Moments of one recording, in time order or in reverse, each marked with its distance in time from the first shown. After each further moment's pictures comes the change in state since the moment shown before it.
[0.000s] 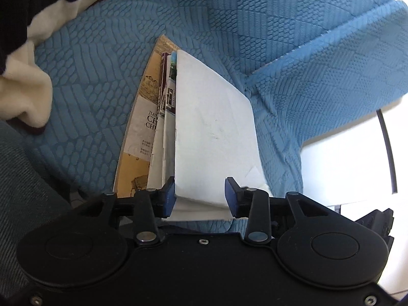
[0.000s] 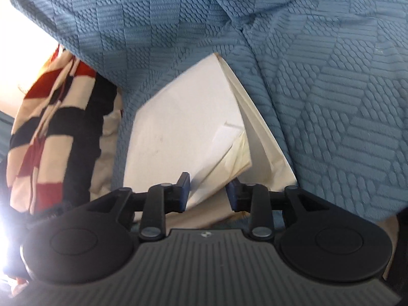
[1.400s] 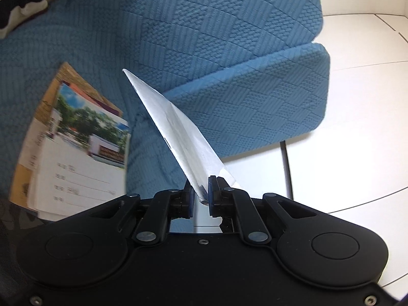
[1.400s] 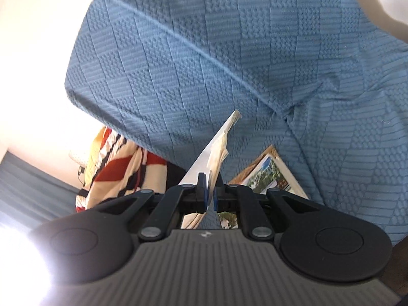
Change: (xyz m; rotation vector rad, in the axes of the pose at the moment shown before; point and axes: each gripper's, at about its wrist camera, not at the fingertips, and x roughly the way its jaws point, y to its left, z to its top) left arm -0.072 -0.073 0.036 -0.118 -0.062 -0.394; right arm -0.104 0.020 0.068 0.152 -0.270 0.270
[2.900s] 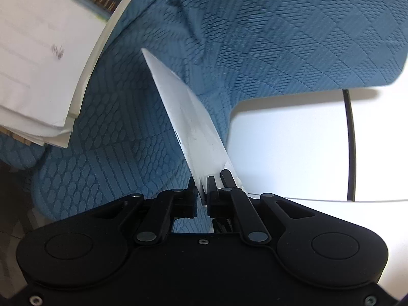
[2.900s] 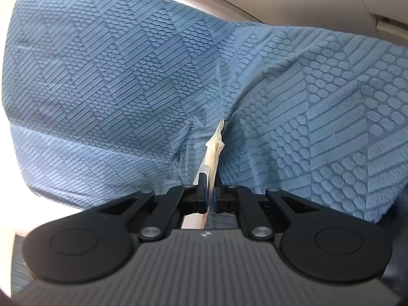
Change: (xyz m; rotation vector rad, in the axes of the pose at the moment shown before) left arm 0.212 0.021 -0.132 -0.146 0.169 0.124; right arm -0.059 -0.236 0.039 0.345 -0.124 -0.046
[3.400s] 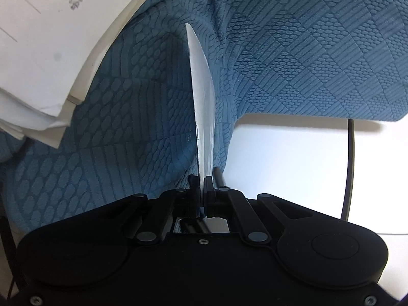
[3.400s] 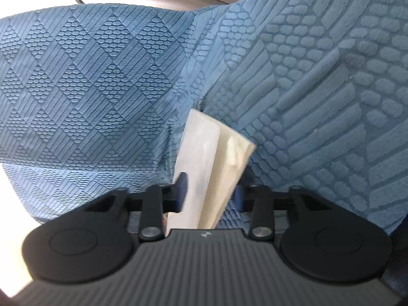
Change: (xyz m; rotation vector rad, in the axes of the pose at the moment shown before) left arm 0.044 0.046 0.004 -0.163 -0.020 -0.081; right arm 0.042 -0.054 0.012 0.184 0.038 0.001
